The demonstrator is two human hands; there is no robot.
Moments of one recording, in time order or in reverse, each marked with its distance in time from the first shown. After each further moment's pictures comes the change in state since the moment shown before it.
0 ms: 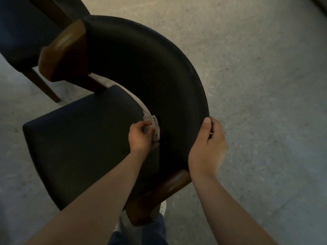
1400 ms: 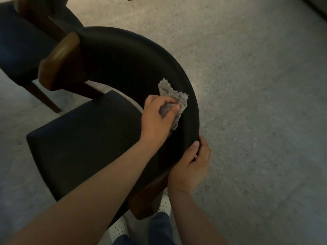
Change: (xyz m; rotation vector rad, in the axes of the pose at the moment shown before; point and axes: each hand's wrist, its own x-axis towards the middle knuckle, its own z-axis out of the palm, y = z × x) left_hand -0.064 0.095 -0.003 -0.052 -0.104 0.519; right_hand -0.066 0.022 0.008 0.118 0.267 0.042
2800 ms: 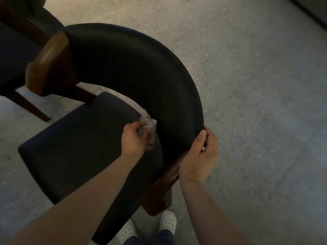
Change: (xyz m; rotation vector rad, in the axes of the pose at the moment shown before) left_hand -0.015 -0.095 -0.042 0.144 -0.141 -0.382; right_hand -0.002 0.002 0.001 0.022 0.032 0.077
